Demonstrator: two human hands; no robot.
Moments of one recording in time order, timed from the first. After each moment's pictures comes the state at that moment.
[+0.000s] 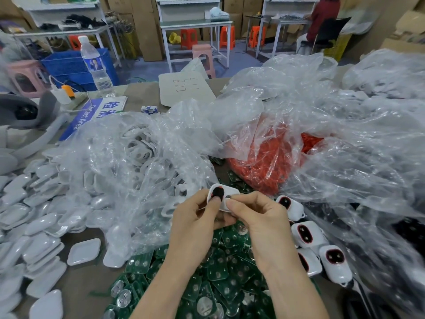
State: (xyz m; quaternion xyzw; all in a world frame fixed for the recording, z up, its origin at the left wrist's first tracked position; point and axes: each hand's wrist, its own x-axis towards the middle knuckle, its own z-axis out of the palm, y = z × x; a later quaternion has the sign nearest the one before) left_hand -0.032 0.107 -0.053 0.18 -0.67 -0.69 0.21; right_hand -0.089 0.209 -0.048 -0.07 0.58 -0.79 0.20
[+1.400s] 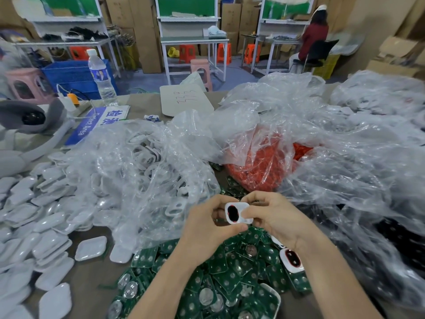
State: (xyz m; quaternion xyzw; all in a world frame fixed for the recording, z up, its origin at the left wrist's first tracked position) left_hand -0.034 0.100 -0.067 0.09 -0.79 -0.59 0.15; right_hand -0.130 0.238 -0.038 -0.15 0.72 -0.59 0.34
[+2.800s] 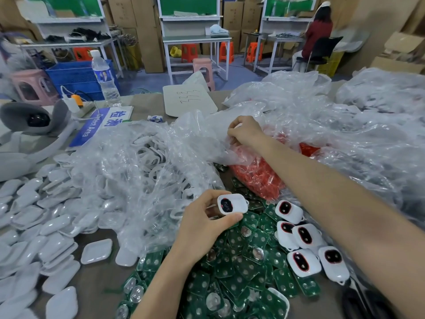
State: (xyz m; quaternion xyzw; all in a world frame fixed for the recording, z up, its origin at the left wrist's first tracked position) left_hand -0.032 0.085 -0.066 0.13 -0.76 -0.61 0.17; right_hand -0.293 0.105 -0.013 -0.22 0.83 -0.50 0.10
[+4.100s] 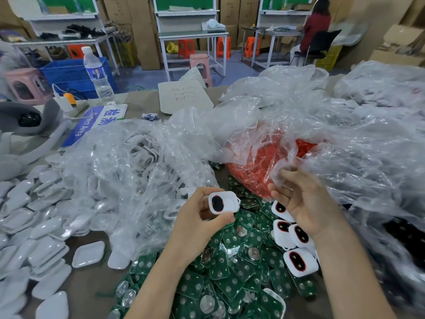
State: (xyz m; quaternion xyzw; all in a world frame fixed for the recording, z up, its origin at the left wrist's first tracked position) left_hand -0.032 0.085 -0.065 0.14 -0.76 -0.62 0.16; right_hand -0.160 0.260 -0.027 -0.06 0.49 -0.83 0.25
